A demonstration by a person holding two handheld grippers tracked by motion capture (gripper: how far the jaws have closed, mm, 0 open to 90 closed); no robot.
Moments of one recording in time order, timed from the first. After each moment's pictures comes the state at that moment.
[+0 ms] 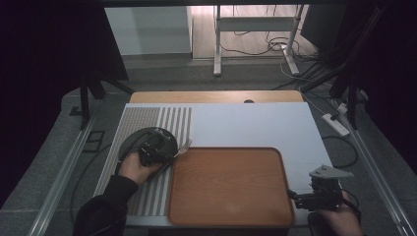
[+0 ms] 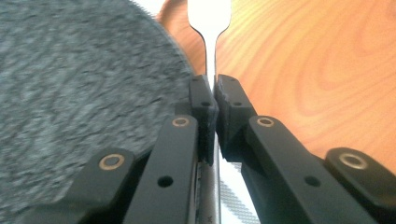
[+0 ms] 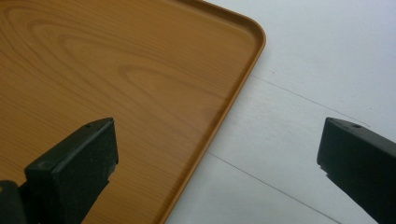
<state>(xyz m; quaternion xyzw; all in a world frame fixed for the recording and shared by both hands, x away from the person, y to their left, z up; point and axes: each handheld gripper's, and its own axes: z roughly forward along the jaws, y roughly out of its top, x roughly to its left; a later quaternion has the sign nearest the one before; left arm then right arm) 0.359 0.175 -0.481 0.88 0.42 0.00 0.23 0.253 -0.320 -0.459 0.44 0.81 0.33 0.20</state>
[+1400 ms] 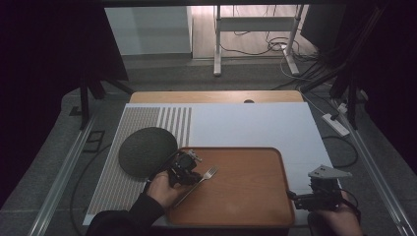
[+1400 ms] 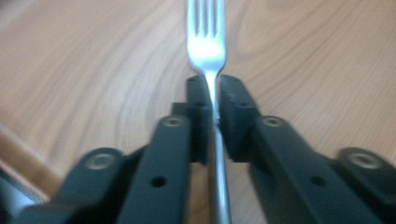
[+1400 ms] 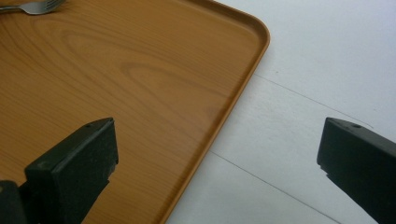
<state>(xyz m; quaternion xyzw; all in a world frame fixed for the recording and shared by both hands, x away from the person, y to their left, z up) 0.310 0.081 -0.491 0.91 0.35 0.01 0.23 0.253 -0.319 -0.459 0.43 0.82 0.32 0.20</state>
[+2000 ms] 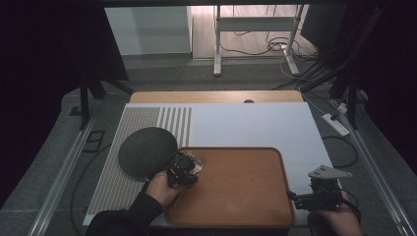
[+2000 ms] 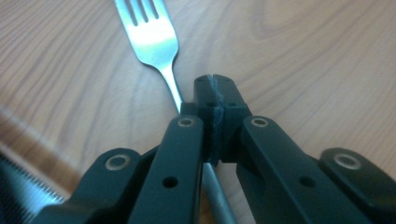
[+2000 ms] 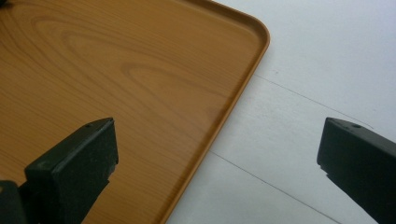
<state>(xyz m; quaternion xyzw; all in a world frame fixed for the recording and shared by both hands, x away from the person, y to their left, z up) 0.317 0.095 -0.505 0.91 0.36 0.00 0.20 0.253 -0.319 -0.459 0.43 0.82 0.32 0.20</state>
